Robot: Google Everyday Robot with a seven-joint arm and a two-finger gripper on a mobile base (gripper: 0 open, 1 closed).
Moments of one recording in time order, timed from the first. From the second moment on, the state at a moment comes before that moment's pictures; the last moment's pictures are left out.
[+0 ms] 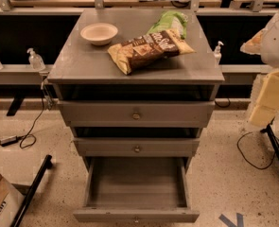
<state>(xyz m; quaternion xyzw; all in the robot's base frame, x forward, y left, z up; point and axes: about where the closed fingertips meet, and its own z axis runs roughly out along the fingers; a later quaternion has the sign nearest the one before) 0.438 -0.217 0.976 -0.60 0.78 -0.03 0.16</state>
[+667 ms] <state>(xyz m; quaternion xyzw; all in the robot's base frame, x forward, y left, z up) 0.452 -0.208 0.982 -0.61 0.77 -0.04 0.18</state>
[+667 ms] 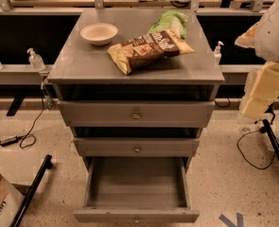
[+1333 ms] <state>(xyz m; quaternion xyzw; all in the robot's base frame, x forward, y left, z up) 0.472 -0.192 0.986 -0.59 0.78 -0.03 0.21</state>
